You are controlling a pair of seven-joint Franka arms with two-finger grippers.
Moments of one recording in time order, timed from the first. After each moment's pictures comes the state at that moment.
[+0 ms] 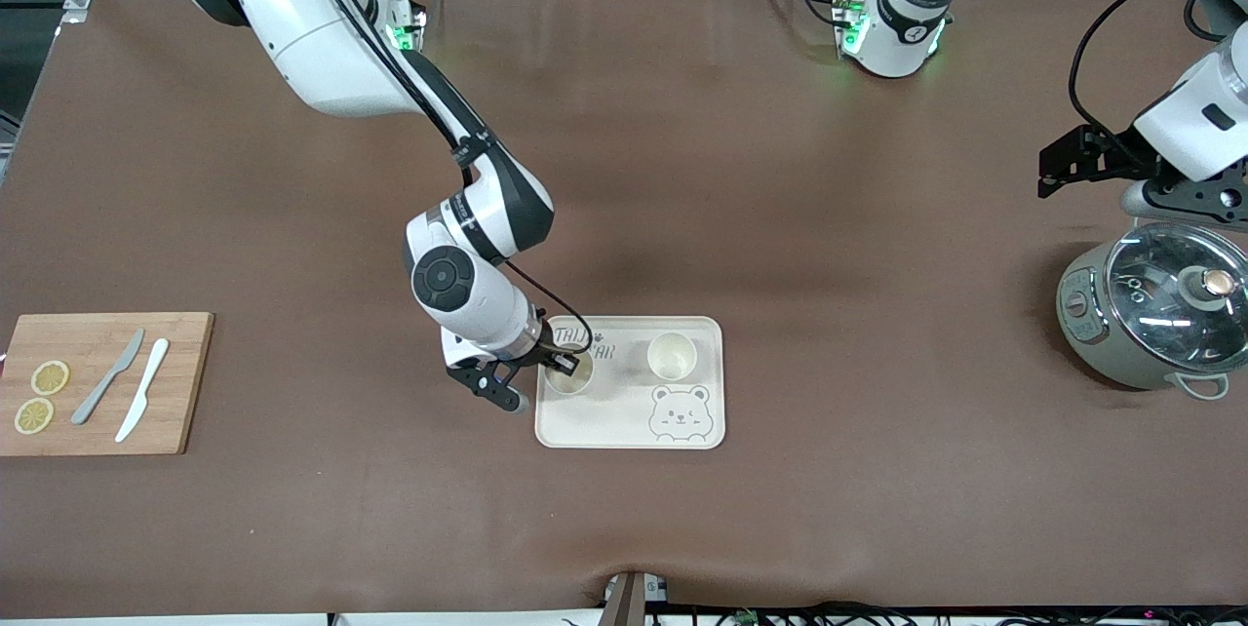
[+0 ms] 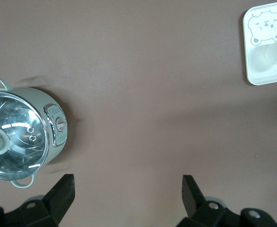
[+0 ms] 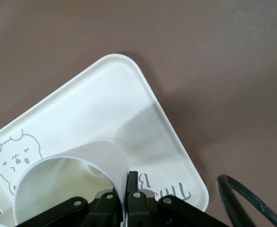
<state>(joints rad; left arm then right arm) -0.13 0.04 0.05 -1.55 0.01 1.57 0.11 0.43 0.83 0.13 -1.35 0.09 2.35 0.98</state>
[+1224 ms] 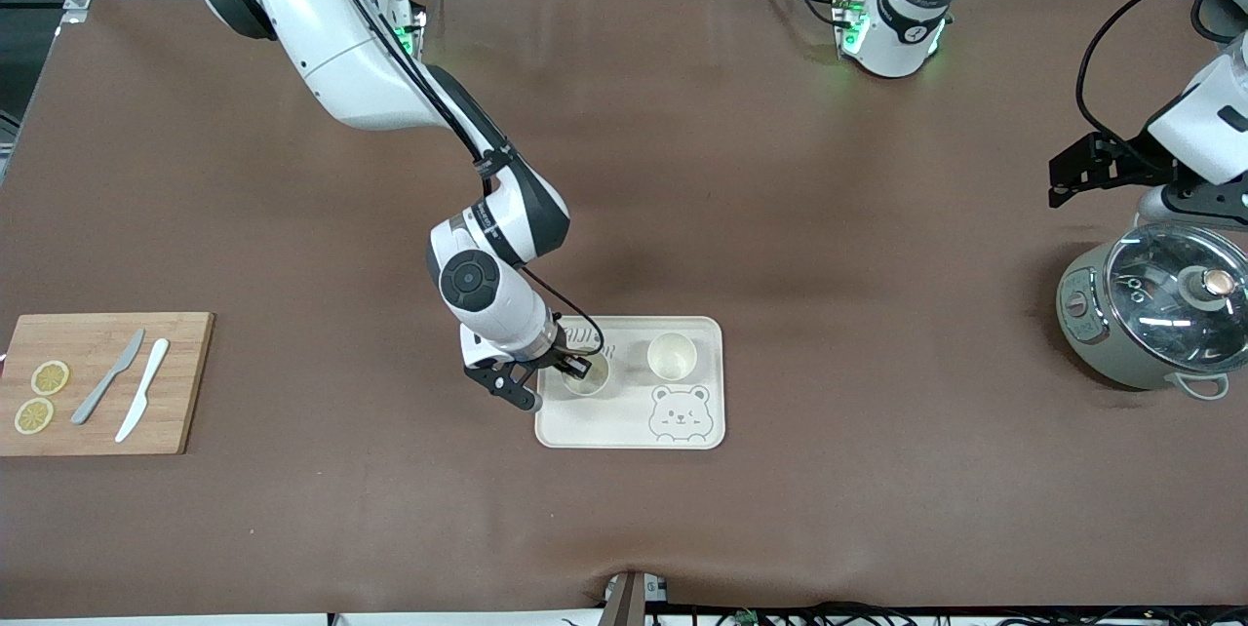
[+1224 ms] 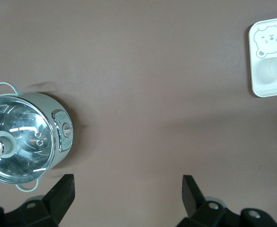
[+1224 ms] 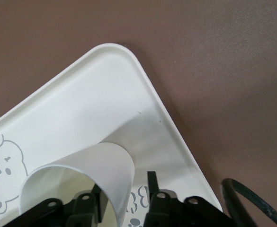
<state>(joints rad) -0.13 0.04 0.05 -1.55 0.03 1.60 0.09 0.48 0.87 0.09 -1.35 0.09 2.40 1.00</state>
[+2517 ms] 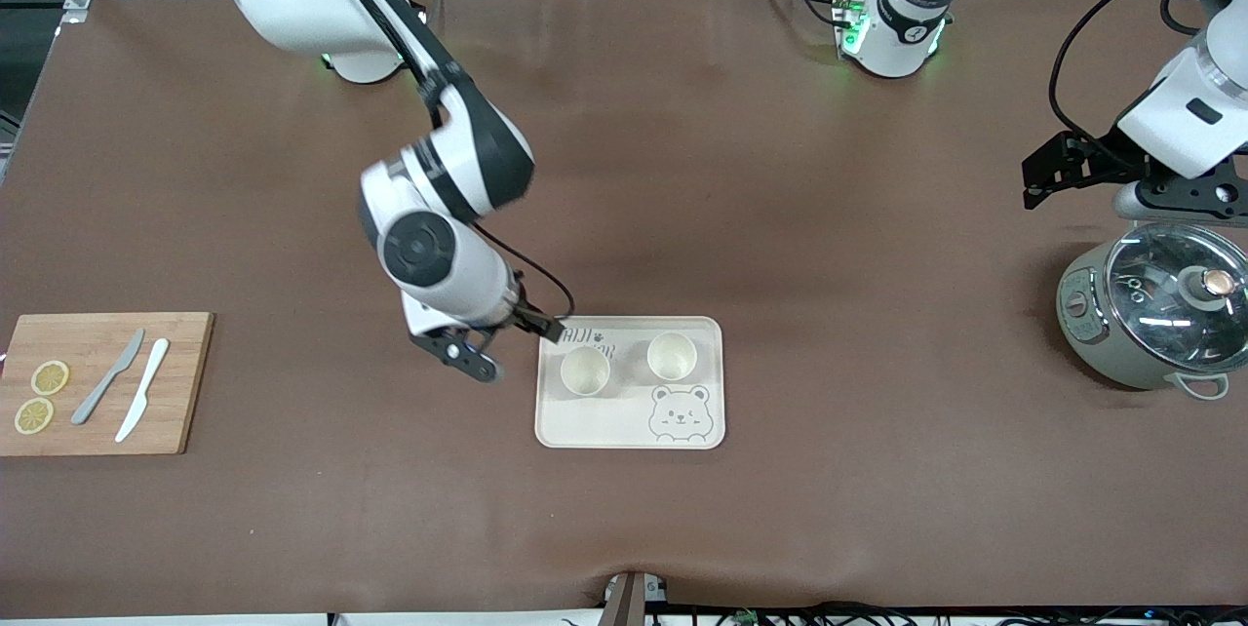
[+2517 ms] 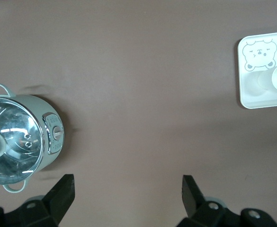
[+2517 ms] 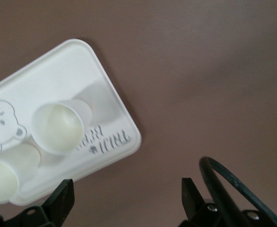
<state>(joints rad) -0.13 0.04 0.00 -1.54 0.03 1.62 0.00 0.44 0.54 0.08 -1.37 0.09 1.85 0.96</state>
